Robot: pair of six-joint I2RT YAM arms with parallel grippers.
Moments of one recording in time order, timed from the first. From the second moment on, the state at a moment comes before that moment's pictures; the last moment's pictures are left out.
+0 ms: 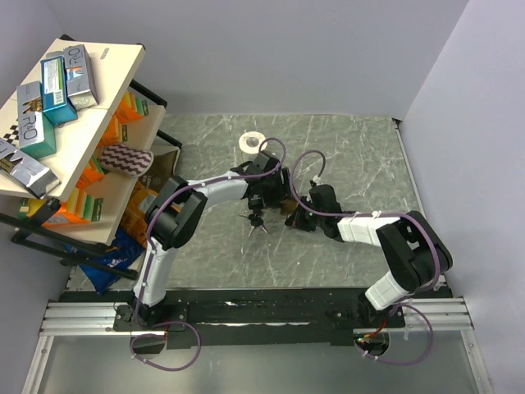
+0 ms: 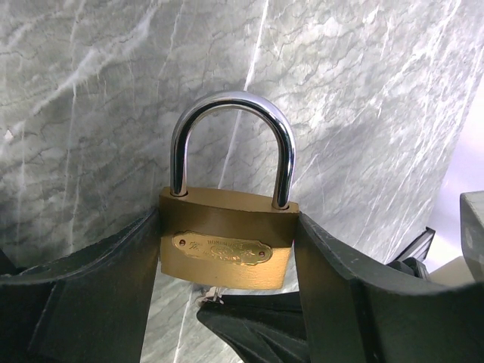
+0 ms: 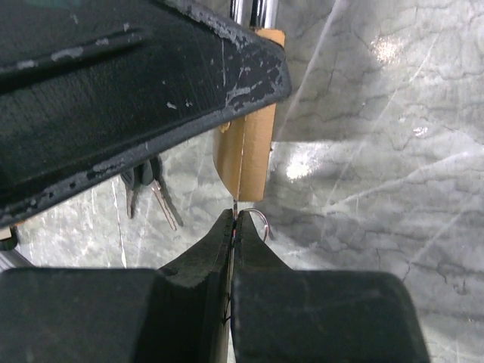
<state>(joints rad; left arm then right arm) -0.71 2.16 1.53 -0.21 0.26 -0.88 0.46 1.55 0.59 0.21 -0.19 0.75</state>
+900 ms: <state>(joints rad) -0.71 2.15 1.49 -0.14 0.26 -0.84 0.44 1.56 0.60 0.21 -0.18 0.77</state>
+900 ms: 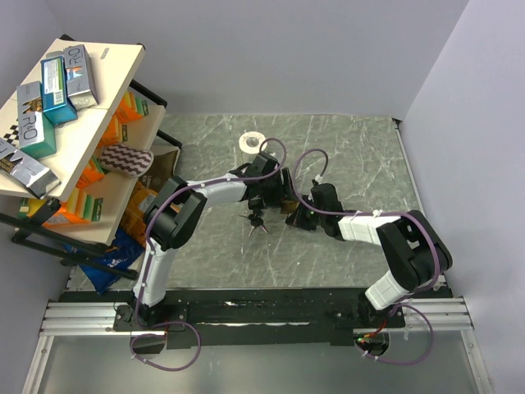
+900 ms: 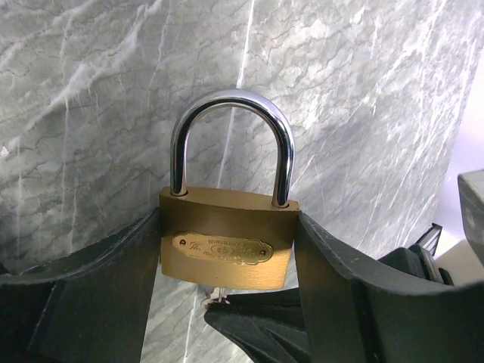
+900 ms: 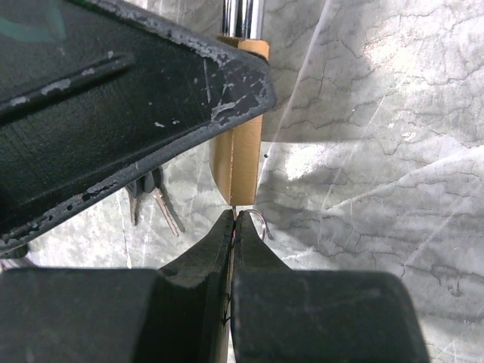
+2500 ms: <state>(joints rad) -0.69 2.07 1.29 0.13 0.28 -0.88 0.38 1.59 0.53 0.44 -0.24 0.91</state>
